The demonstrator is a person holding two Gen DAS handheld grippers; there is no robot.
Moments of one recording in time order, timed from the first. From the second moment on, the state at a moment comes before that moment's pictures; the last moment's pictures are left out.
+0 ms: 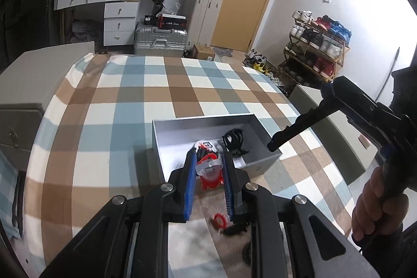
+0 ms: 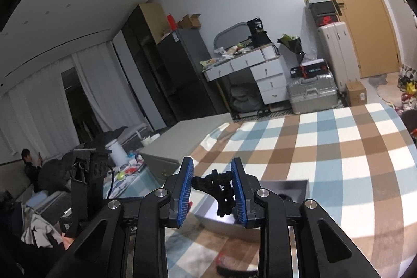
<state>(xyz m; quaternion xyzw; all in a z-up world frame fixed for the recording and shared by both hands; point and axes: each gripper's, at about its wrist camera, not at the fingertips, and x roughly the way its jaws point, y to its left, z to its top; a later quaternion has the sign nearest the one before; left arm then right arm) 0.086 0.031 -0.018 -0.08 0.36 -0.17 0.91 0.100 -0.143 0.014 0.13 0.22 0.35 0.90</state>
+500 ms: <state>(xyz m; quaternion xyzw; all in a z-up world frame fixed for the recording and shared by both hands) 0.140 0.017 -0.036 -0.08 0.40 -0.19 0.89 0.168 -0.130 -0.019 0.14 0.27 0.35 0.89</state>
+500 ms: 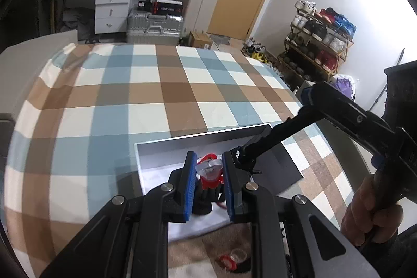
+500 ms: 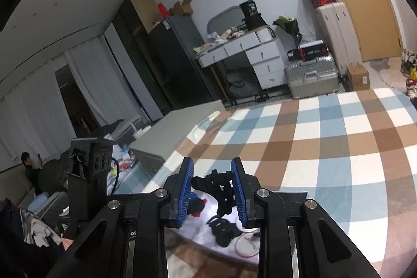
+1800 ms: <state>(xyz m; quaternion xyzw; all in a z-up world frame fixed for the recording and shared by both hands) 0.131 0.007 -0.032 -0.02 0.38 -0.16 0.91 0.157 -0.149 -0.026 0.12 0.26 0.31 0.90</state>
